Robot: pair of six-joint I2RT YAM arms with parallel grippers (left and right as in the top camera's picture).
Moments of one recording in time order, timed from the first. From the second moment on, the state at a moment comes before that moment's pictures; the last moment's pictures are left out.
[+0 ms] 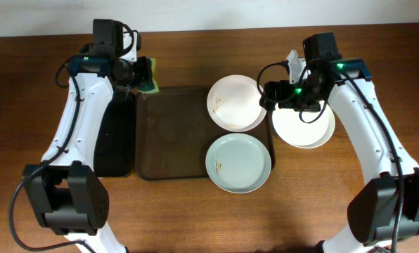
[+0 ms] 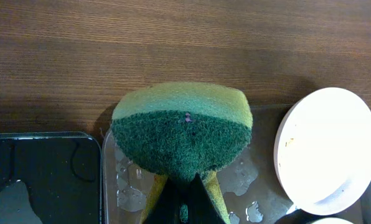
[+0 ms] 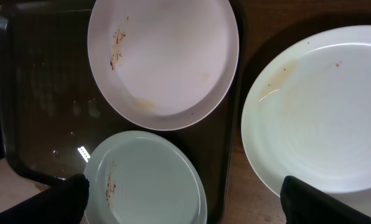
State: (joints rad) left arm -0.07 1.91 1.74 -0.84 0.19 -0.15; right arm 0.10 1.77 1.58 -1.06 -0.32 0.11
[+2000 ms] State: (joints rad) left arm -0.21 1.91 1.74 -1.04 0.21 -0.17; right arm 0.31 1.77 1.10 -0.96 -0.13 0.47
